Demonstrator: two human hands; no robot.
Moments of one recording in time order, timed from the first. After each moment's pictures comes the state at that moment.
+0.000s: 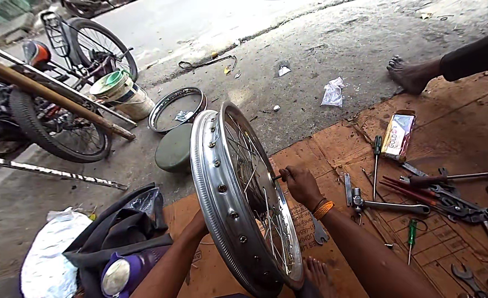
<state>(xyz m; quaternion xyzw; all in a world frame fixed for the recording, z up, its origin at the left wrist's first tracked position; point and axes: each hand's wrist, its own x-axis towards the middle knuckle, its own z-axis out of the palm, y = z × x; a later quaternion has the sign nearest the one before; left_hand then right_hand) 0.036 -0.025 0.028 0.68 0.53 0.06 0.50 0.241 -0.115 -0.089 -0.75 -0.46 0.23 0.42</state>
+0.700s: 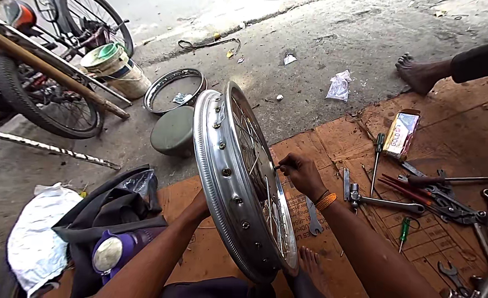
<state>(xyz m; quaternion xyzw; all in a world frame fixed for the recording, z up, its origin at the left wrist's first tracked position) -0.051 0.060 -0.102 0.73 0.39 0.12 0.55 0.250 -0.107 -0.104 -0.66 -0.46 0.29 0.52</state>
